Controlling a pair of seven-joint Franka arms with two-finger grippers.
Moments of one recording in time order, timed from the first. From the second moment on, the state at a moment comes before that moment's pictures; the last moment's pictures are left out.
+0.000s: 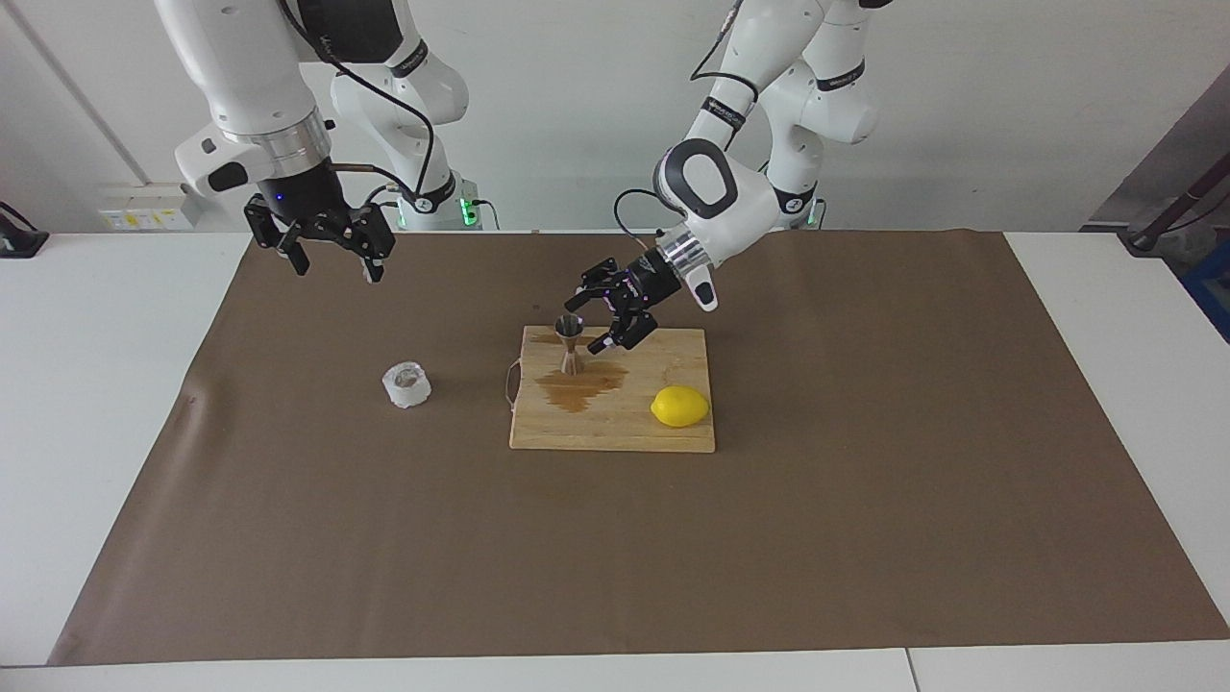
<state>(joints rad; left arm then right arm) -0.78 0.13 0.06 -2.11 -1.99 2.67 -0.78 0.02 -0.02 0.08 -1.63 -0.02 1.67 0.24</state>
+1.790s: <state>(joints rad) -0.47 0.00 0.05 -1.86 -0.06 1.90 -0.67 0.02 -0.10 0.08 -2.04 -0.01 1.97 -0.85</state>
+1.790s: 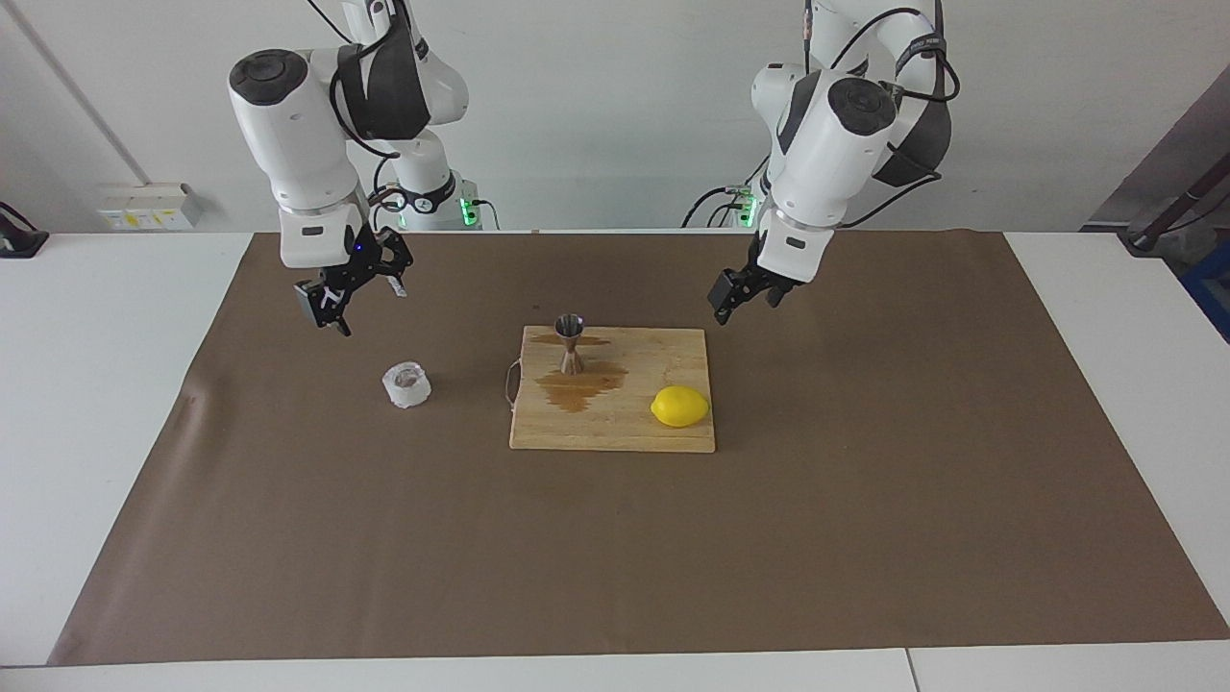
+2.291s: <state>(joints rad) -0.29 -0.08 0.10 -1.85 0.00 1.79 -0.34 -0.01 -0.03 0.08 -2.17 -0.01 2.18 -1.30</state>
